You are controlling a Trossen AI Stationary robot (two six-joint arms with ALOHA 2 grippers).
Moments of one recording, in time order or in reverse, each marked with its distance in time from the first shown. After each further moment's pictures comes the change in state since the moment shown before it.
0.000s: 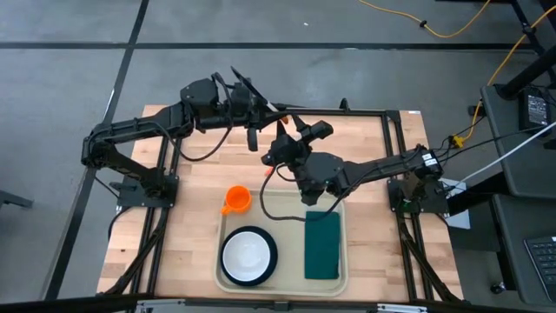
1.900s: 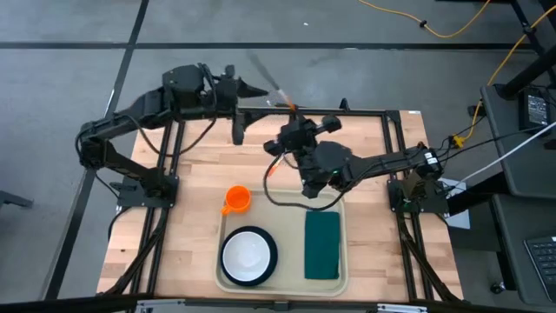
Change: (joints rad) left arm 0.009 -0.020 0.255 -0.456 -0.100 0.204; right arm -0.007 -0.014 0.063 0.044 0.067 0.090
